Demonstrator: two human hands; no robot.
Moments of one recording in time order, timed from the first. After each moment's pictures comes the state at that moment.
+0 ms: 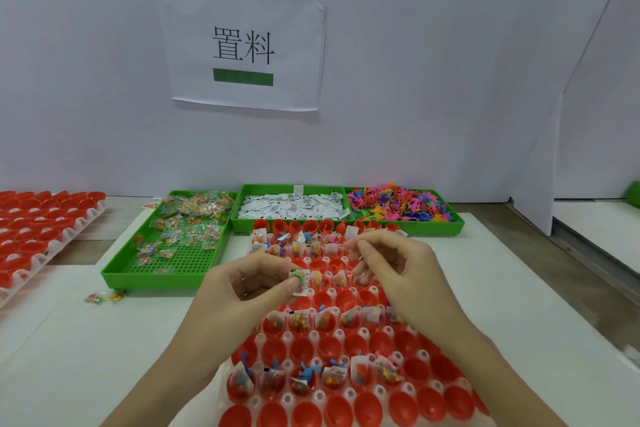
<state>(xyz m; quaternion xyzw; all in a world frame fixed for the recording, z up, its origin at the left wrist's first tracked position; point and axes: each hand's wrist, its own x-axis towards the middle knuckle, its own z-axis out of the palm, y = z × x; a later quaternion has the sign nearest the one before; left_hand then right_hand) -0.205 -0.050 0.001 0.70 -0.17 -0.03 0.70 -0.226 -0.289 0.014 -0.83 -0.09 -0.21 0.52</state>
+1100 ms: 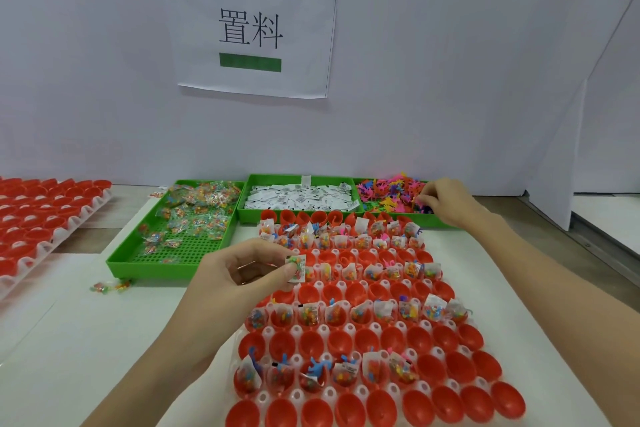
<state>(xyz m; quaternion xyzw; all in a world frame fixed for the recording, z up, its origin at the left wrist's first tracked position) -0.198 -0.039 0.003 0.70 -0.15 -0.02 0.70 -0.062 -0.436 0.009 -0.98 0.08 -0.11 0.15</state>
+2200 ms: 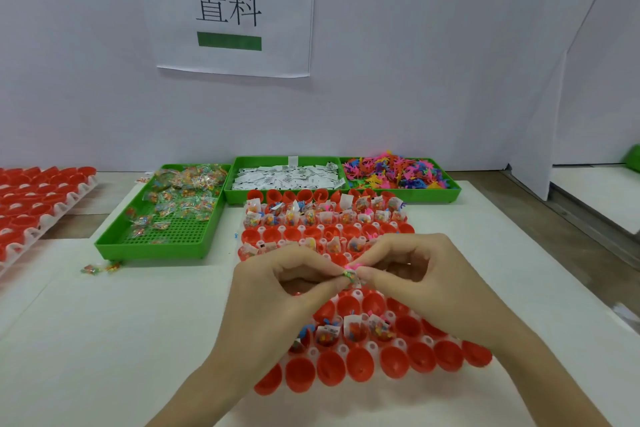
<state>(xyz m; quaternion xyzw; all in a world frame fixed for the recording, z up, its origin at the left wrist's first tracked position) -0.242 -0.091 -0.009 0.72 -0.26 0.06 0.63 -0.274 -0.307 0.017 -0.84 -0.17 -0.09 0.51</state>
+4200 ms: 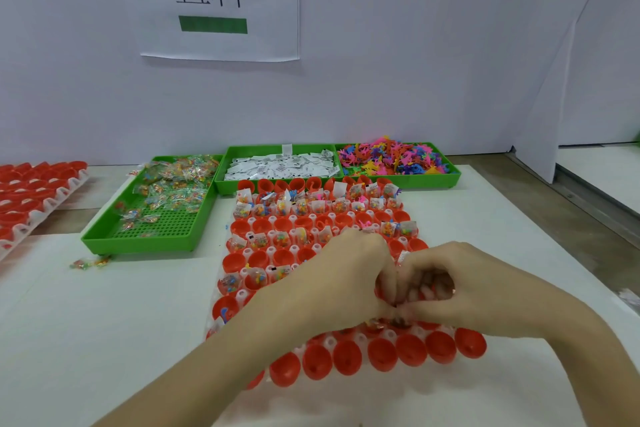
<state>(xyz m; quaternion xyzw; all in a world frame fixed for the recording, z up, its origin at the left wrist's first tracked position) -0.219 -0.165 0.018 0.87 -0.45 -0.03 0.21 -0.282 -0.364 0.018 -0.93 -0.16 0.08 0.34</state>
